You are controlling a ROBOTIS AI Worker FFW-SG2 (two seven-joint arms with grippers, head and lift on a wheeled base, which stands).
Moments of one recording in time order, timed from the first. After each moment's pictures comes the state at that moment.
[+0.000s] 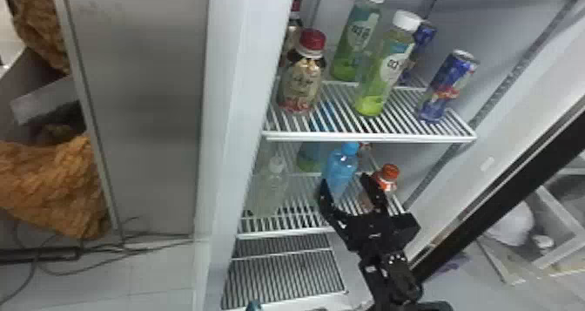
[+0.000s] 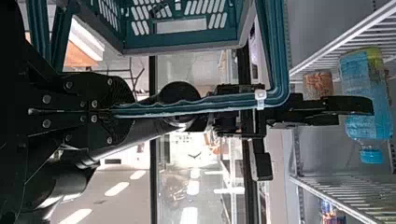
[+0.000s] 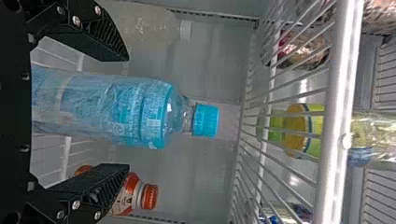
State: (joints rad) left arm 0.50 0.14 -0.16 -2.04 1.26 1.27 -0.25; right arm 0.19 -0.16 -0.14 -1.41 -0.08 -0.43 0.18
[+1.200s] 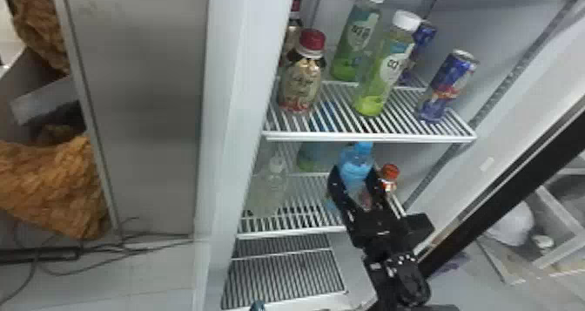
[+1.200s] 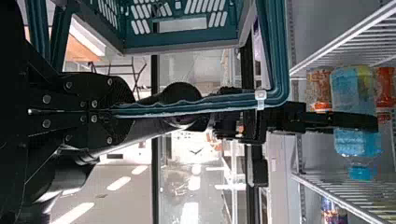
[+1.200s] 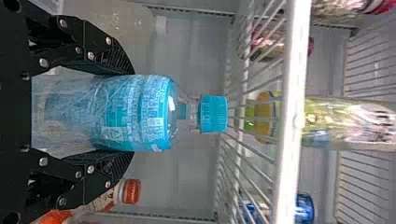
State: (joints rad) left arm 0.49 0.14 -0.17 -2.03 1.28 1.27 -0.25; right arm 0.24 -0.16 -0.15 -1.49 -0.13 -0.45 0.18
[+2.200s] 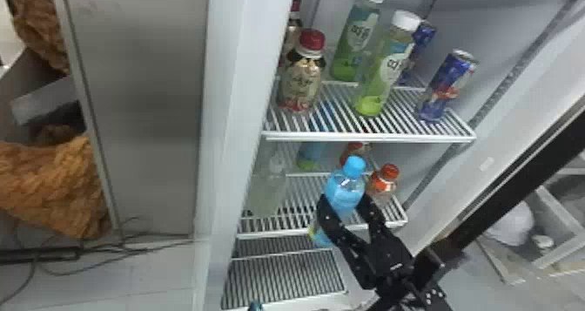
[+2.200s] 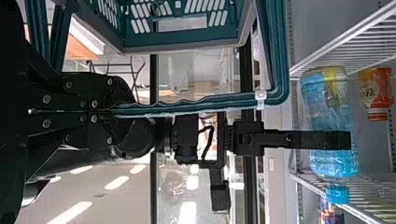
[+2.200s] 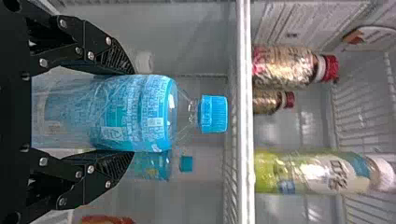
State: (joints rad) left arm 0.50 0.14 -0.16 -2.03 1.28 1.27 -0.26; right arm 0.55 -0.16 -0.17 -1.94 -0.21 -0.18 0.35
